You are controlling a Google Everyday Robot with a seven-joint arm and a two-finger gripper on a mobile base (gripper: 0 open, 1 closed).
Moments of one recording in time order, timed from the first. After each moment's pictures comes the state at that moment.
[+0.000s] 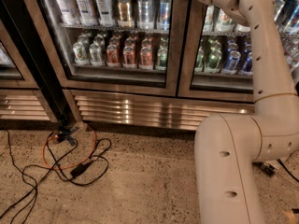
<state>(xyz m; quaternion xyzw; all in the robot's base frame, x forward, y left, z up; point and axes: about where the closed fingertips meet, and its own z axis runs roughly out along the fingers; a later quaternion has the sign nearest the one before) 0.885 -0.124 1.049 -0.36 0.55 0.18 0.73</state>
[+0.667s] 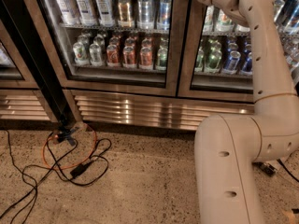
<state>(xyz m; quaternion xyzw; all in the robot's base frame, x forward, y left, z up) 0.886 -0.124 1.047 -0.36 0.55 0.18 0.73</state>
